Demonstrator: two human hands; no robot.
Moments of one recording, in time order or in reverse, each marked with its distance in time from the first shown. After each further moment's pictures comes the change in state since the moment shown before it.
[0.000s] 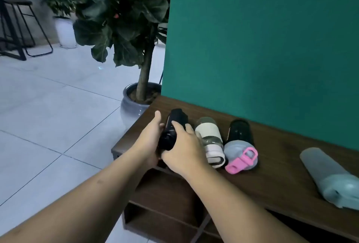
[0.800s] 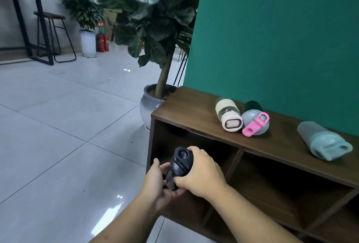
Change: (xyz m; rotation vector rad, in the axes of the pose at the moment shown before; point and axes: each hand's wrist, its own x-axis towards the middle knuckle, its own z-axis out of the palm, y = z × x) left_hand -0.091 -0.195 -0.120 -0.484 0.041 -0.200; right_hand -0.171 0.009 0.076 -0.022 -0.100 -0.028
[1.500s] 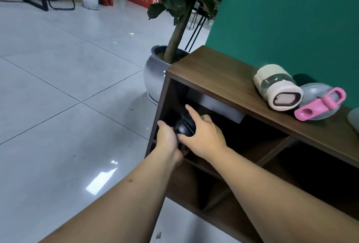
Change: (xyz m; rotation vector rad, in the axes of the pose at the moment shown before) left_hand 0.161 0.020 0.007 -0.150 0.068 0.028; right_hand 0.136 0.038 0.099 -0.203 -0.051 -0.081
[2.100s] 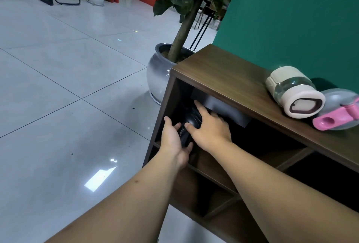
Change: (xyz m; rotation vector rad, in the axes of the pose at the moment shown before) left_hand 0.037 -0.004 0.002 -0.126 -0.083 0.064; right_hand 0.055 0.013 0.015 -0.137 0.068 0.045
